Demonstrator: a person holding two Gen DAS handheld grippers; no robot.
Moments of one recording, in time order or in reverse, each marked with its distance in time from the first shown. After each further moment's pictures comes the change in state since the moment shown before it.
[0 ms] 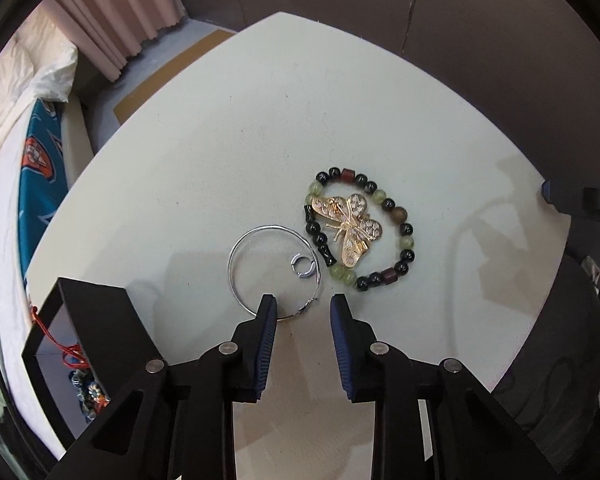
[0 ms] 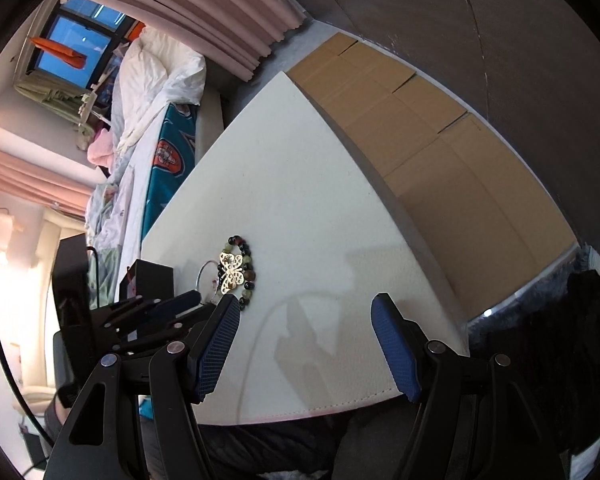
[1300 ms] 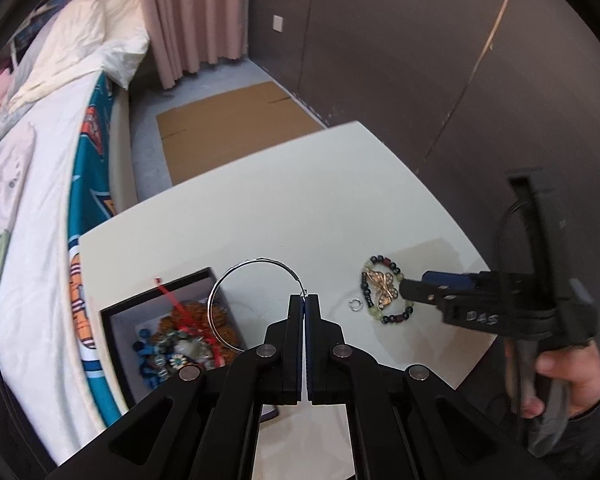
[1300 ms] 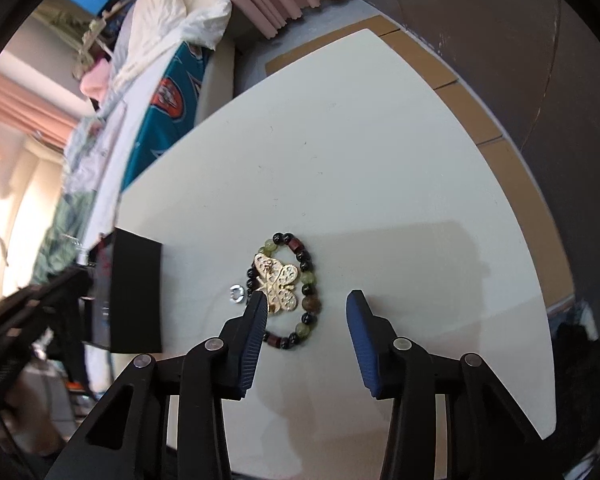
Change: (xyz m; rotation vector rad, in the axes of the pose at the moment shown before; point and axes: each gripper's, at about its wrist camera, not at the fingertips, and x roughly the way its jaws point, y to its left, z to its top) left arm -0.099 0.075 -0.030 -0.279 -0.259 -0.084; right arm 0.076 0.074 0.016 -0.233 0.115 -0.157
